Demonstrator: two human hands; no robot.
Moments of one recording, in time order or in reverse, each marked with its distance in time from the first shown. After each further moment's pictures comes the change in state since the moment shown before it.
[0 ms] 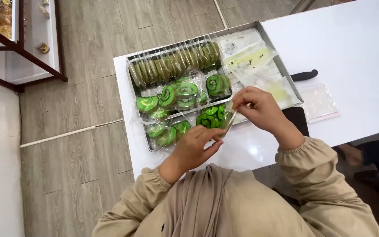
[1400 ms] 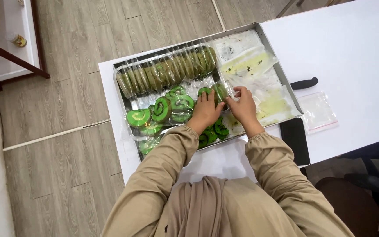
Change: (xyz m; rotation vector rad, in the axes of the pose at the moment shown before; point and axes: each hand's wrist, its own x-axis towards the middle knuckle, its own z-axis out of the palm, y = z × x) left_hand 0.082 -0.168 0.100 0.090 -0.641 -0.857; right_hand 0.070 0.146 0.056 -0.263 0.210 0.646
